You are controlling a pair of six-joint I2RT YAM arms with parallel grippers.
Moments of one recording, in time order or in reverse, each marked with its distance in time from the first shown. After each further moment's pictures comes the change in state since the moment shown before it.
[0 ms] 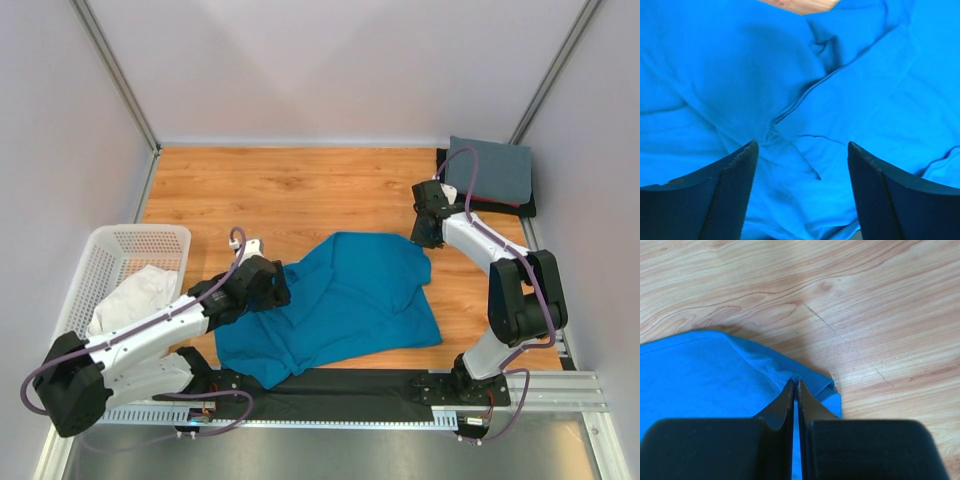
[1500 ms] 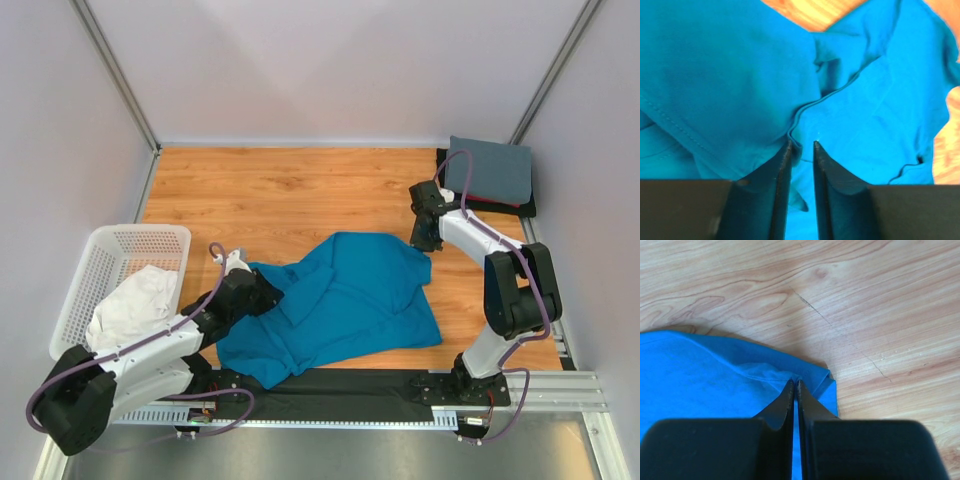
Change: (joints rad) left arm 0.137 -0.103 -0.323 0.466 0.138 -0.153; right arm 0.000 0.050 0.023 -0.056 0.001 0.000
